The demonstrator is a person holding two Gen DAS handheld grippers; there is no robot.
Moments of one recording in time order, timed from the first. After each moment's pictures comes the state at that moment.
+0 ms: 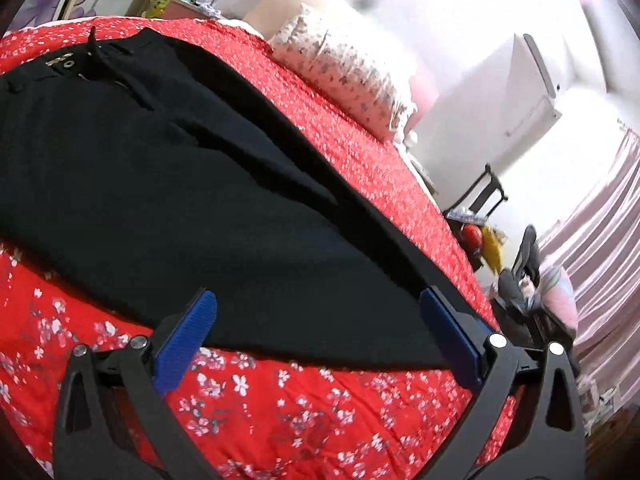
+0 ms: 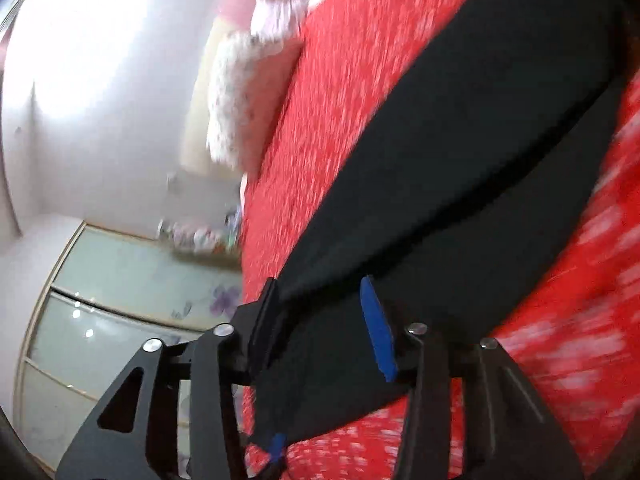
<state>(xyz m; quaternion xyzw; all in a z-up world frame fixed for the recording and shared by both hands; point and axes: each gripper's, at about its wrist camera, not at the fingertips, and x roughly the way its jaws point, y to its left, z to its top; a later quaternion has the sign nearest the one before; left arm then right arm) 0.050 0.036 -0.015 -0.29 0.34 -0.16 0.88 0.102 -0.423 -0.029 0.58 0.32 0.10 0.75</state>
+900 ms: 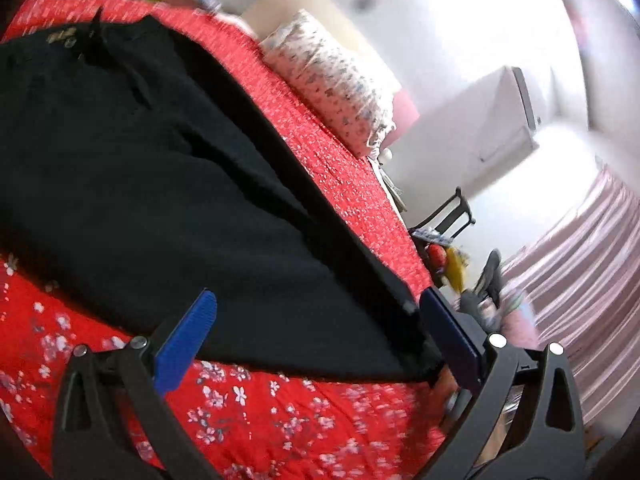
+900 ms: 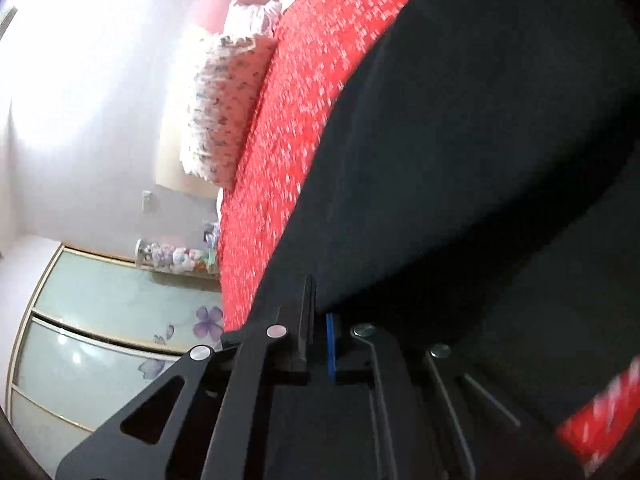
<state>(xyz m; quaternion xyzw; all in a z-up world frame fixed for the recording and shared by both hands) 0.055 0.072 -0.018 -0.38 0.31 -0.20 0.85 0.134 -0.380 -0.064 0.58 0.32 0.04 0.75</state>
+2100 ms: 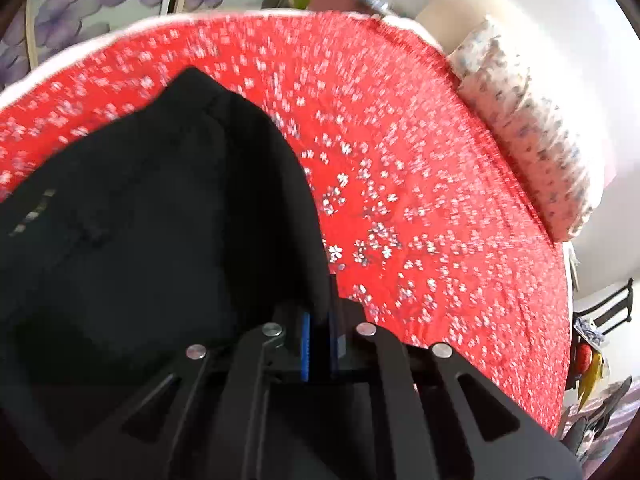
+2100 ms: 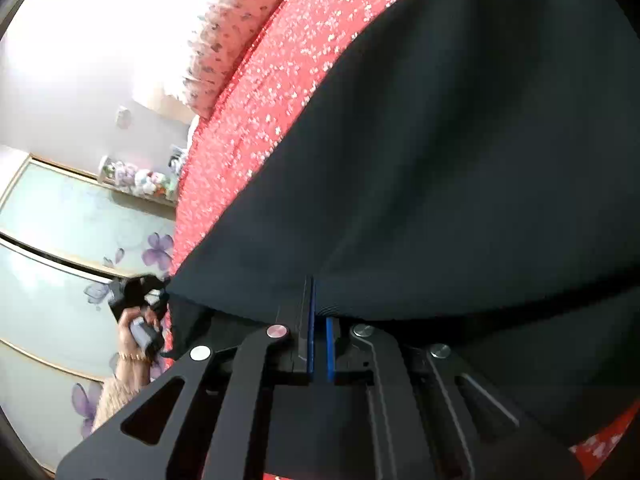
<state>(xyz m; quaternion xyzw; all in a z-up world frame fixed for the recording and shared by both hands) 0.376 0.170 0.006 -0.33 0.43 0.13 0.83 0.162 -0.380 -0.062 0.47 0.41 0.07 0.78</state>
